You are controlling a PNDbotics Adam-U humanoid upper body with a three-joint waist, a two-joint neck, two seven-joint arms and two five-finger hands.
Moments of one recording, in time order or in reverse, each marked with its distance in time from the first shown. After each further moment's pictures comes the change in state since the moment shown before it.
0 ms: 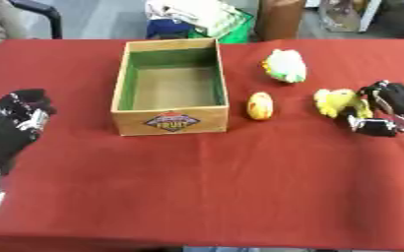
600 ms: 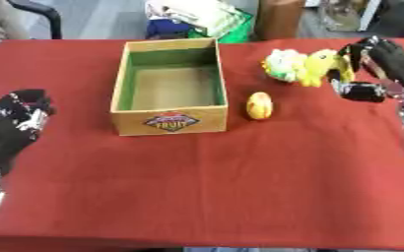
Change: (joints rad) left arm 0.000 0.000 -0.001 0.000 0.000 -0.001 -0.002; right arm -0.070 0.035 0.047 -0.202 -0.177 -0.130 0.060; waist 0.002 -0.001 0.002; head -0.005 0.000
